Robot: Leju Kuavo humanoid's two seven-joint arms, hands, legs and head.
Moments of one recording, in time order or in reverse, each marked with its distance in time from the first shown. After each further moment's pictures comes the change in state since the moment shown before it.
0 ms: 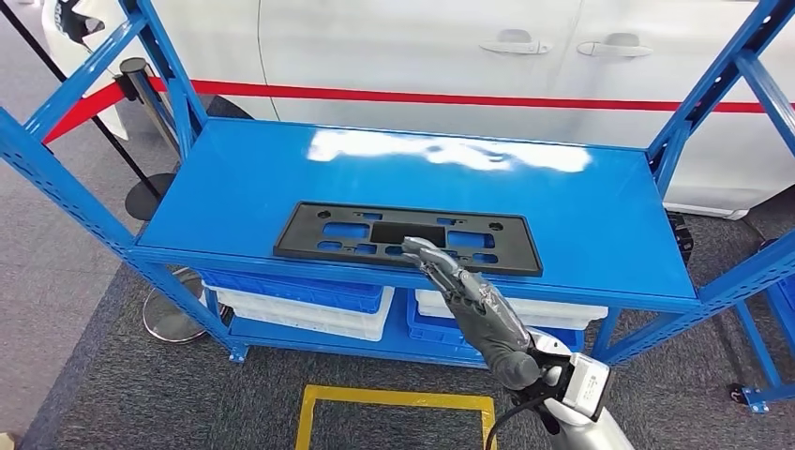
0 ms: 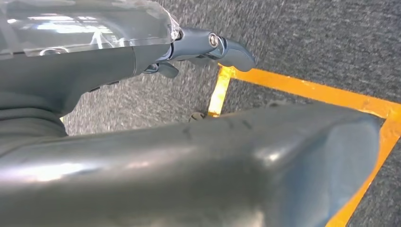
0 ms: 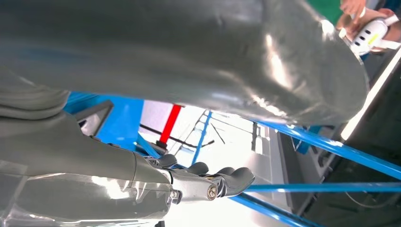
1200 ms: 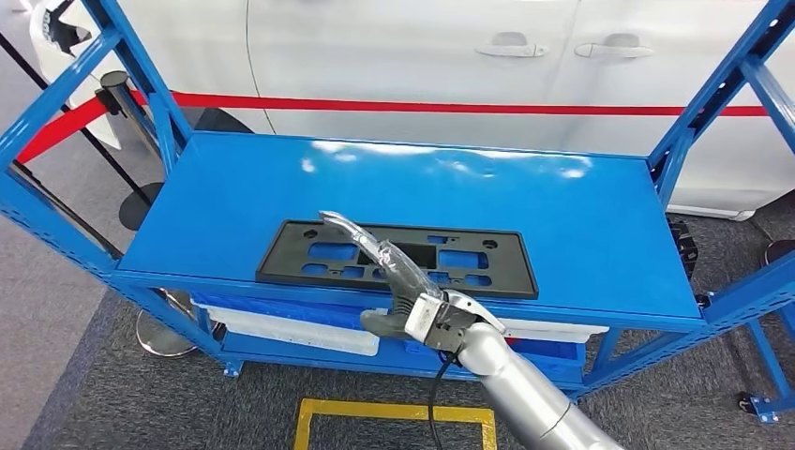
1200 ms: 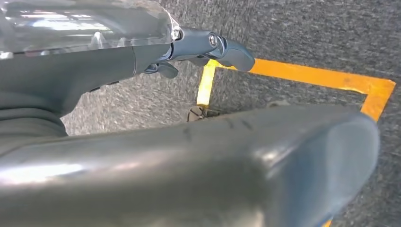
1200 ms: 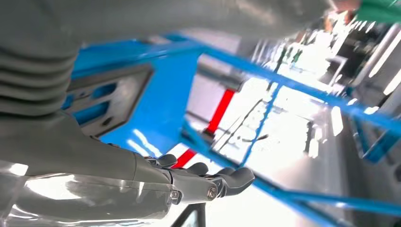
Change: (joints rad) left arm 0.000 -0.010 0.000 0.001 -0.028 0.007 -0.014; right arm -0.281 0.155 0.217 0.428 0.151 -0.235 0.060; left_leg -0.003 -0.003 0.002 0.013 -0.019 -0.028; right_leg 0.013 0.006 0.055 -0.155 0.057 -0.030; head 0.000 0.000
